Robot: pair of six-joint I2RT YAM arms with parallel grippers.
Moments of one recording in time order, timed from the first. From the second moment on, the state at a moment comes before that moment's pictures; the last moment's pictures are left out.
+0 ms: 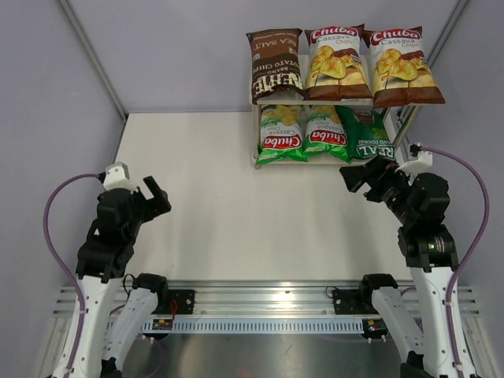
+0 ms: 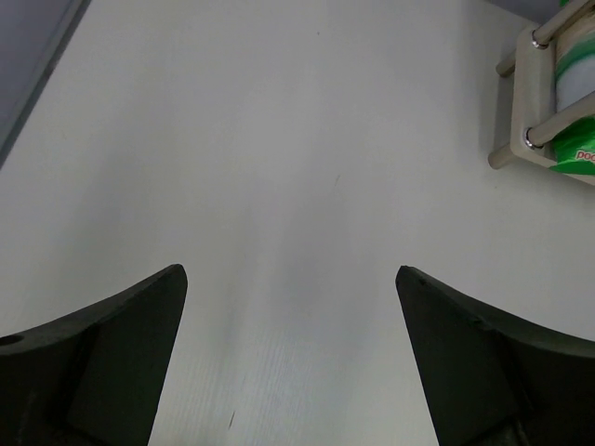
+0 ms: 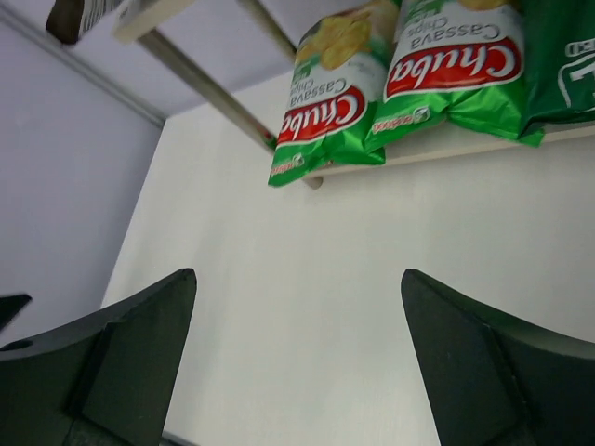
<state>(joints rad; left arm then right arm) -0.16 0.59 0.88 -0.78 -0.24 -0.41 -0.01 0.67 0.95 -0.48 -0.30 0.57</state>
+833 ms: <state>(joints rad) -0.16 0.05 0.67 -0.66 -0.12 -0.24 0.25 0.35 1.09 -0.87 0.07 0.30</state>
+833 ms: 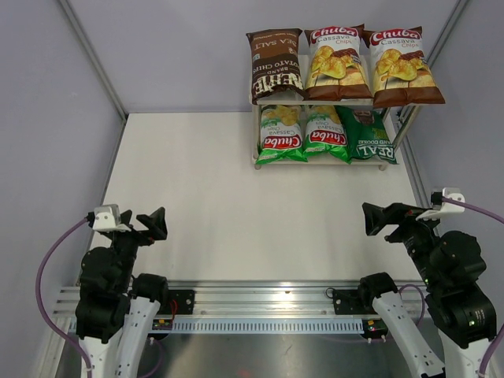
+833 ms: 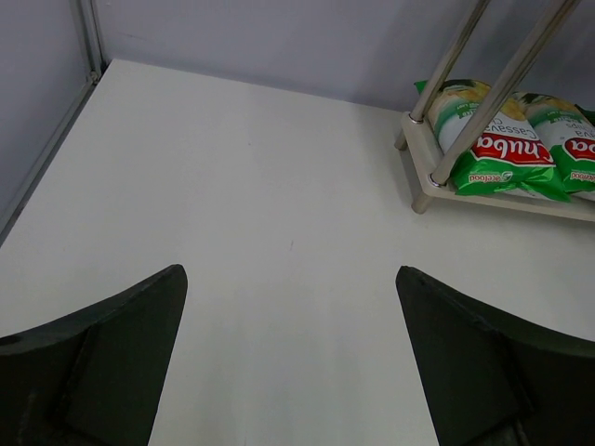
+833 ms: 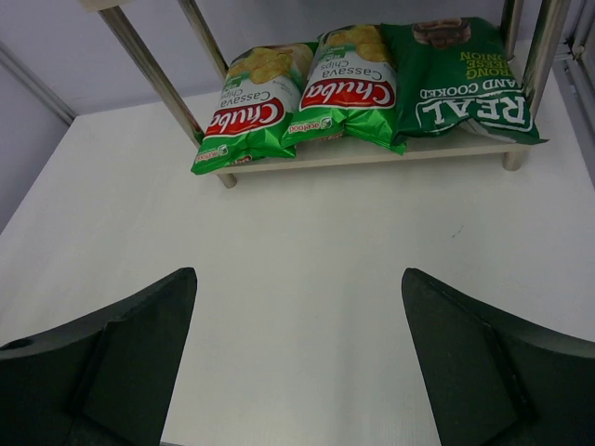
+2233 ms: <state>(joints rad) -0.16 0.03 0.63 -0.63 -0.12 -0.23 0.25 0.33 0.99 -0.86 0.16 0.20</state>
